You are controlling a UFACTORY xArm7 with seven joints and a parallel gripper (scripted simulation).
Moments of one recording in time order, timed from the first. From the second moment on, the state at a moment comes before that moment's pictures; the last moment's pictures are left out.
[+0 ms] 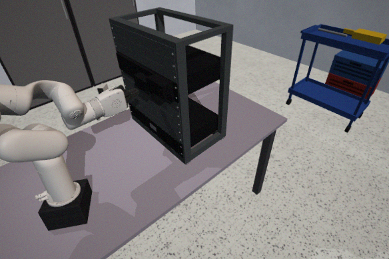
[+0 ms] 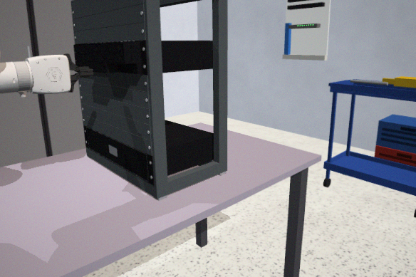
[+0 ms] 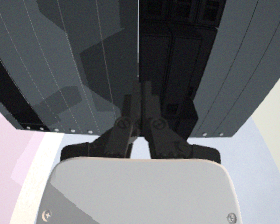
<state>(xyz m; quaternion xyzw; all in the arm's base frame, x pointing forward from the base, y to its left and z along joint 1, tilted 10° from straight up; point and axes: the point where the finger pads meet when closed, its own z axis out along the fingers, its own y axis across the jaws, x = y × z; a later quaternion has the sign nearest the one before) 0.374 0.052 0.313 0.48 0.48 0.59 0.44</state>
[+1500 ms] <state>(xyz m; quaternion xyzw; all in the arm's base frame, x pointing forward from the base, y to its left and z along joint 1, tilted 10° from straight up) 0.395 0.049 0.324 0.48 0.48 0.59 0.44</state>
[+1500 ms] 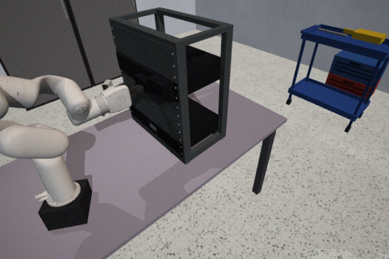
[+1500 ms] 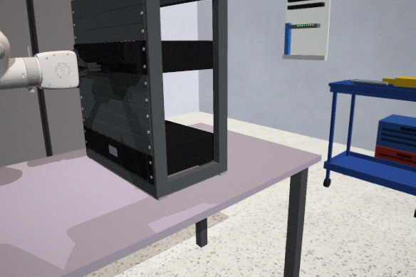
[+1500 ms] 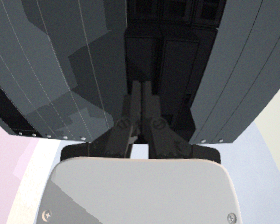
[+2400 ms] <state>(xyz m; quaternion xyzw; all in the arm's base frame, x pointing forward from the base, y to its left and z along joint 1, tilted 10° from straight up) 0.405 0.050 0.325 0.48 0.47 0.59 0.44</state>
